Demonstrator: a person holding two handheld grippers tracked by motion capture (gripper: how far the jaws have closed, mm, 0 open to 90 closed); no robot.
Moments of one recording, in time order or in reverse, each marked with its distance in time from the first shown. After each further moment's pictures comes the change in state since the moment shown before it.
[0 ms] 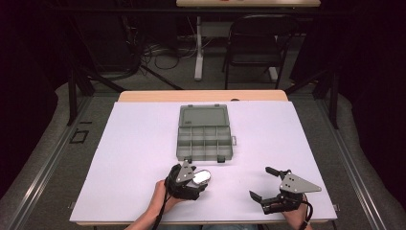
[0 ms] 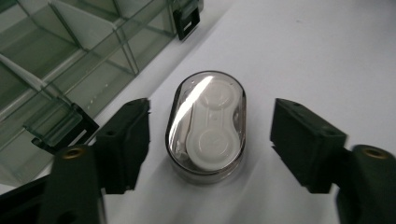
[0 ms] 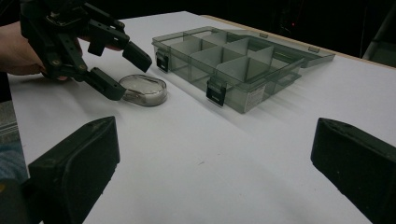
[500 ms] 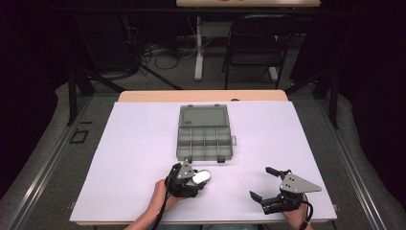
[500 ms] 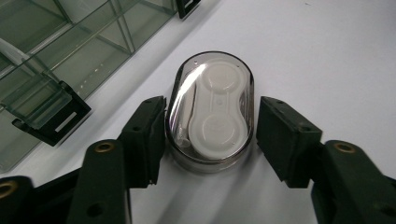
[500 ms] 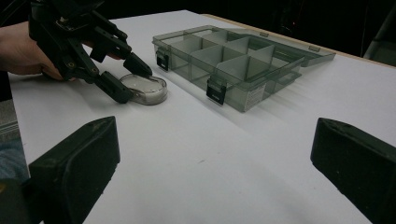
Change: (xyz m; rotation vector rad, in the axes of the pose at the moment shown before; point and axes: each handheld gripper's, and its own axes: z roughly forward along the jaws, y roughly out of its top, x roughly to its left) left arm 0.004 -0.003 0.005 0.046 -0.028 -0.038; right arm 0.000 0.000 0.000 0.006 0.002 -0.001
